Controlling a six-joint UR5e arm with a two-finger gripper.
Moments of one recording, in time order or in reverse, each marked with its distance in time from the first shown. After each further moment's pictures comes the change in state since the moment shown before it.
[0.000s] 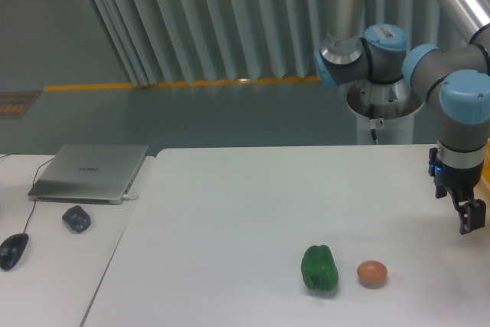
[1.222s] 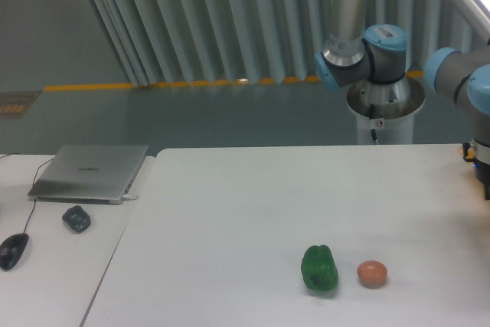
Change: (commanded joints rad) arm 0.094 -0.046 0.023 0.129 0.178 0.535
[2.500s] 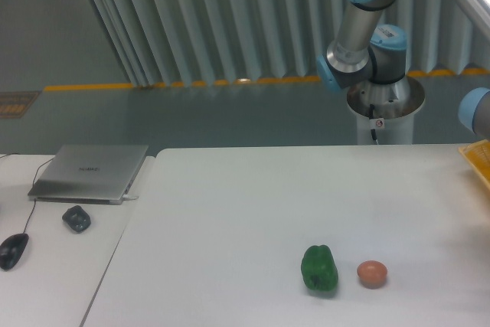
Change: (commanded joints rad) arm 0.055 -0.130 0.043 0.137 0.132 0.201
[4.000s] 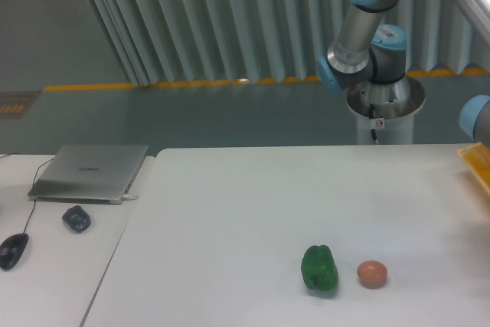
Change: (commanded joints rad) arm 0.005 -0.009 -0.026 -0.032 -0.014 -0.038
